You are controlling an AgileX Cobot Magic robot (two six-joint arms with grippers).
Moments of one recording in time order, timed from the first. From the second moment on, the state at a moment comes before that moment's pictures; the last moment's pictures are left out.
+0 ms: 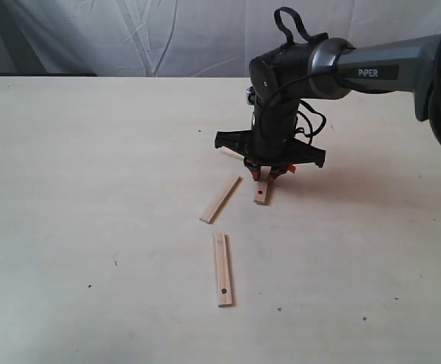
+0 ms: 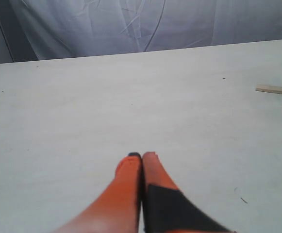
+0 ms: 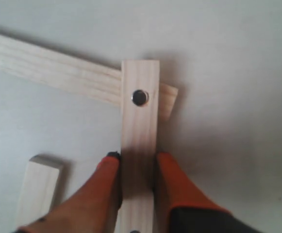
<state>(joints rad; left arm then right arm) -0.01 0.01 -0.01 -0.03 0.34 0.04 0.53 2.26 -1.64 -0.08 0.88 0.78</state>
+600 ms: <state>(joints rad) -0.01 0.01 -0.01 -0.03 0.34 0.04 0.53 2.26 -1.64 -0.33 0.98 0.78</state>
